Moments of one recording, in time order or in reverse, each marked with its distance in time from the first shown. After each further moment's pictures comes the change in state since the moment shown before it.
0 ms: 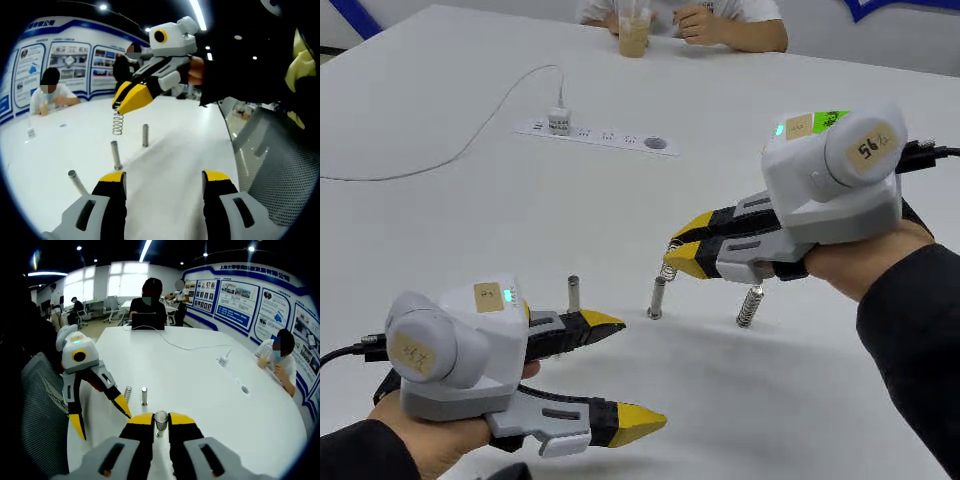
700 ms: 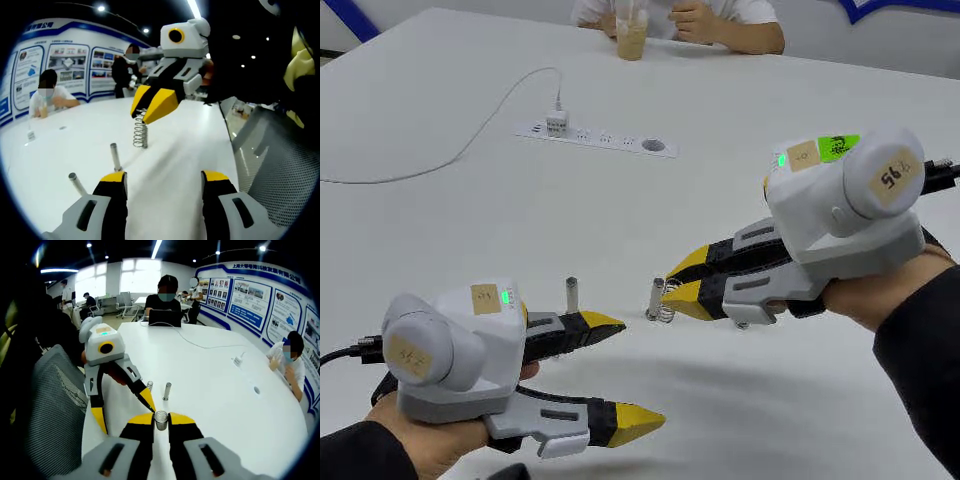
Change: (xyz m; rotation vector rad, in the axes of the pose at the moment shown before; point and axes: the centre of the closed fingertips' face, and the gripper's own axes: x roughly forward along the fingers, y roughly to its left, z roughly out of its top) left arm -0.001 -0.002 0.002 0.014 -0.006 -0.004; right arm -0.013 0.039 -0.006 -0.041 0.025 0.100
